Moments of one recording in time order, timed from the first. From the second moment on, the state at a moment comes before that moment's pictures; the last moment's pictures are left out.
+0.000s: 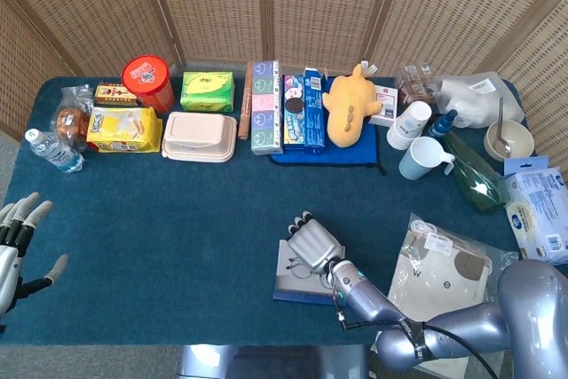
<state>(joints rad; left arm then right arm) -0.04 -1.10 -0.02 -1.68 1.62 1.61 -0.15 1.07 -1.51 -0.01 -1.87 -0.67 1.01 -1.04</state>
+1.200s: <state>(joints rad) -0.03 -1.10 -0.02 -1.67 1.61 1.62 -0.16 1.14 -1.48 -0.07 -1.95 -0.66 0.97 -1.00</state>
